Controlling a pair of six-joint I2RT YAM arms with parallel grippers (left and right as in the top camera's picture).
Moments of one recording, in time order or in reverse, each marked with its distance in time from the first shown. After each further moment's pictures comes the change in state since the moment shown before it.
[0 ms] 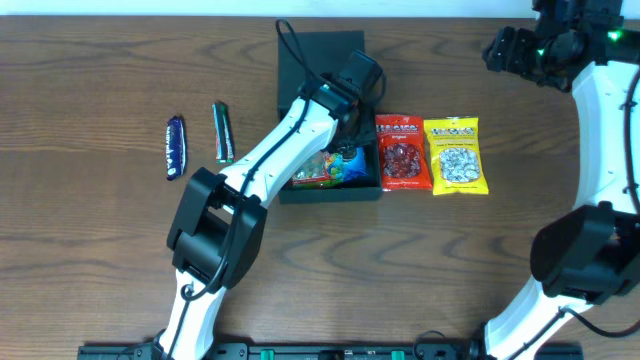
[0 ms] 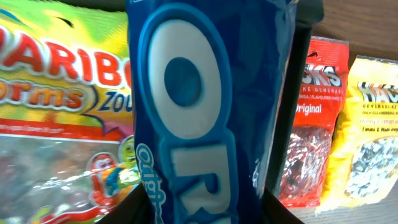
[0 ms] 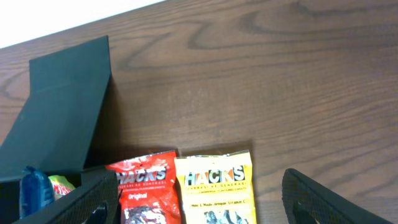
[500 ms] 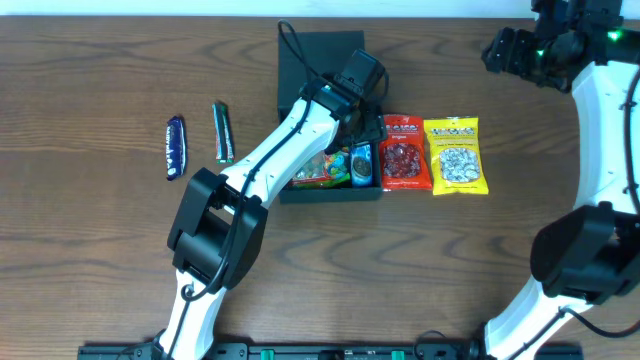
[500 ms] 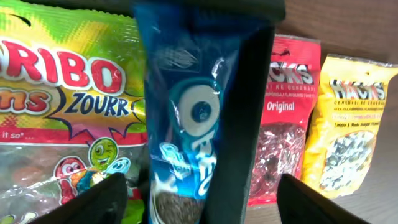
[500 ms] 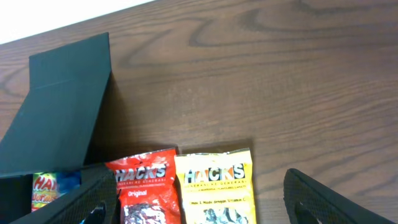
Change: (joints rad) left arm -0.004 0.001 0.000 0.036 0.047 0.008; right arm 0.000 0.000 0.000 -0.006 -0.003 -0.008
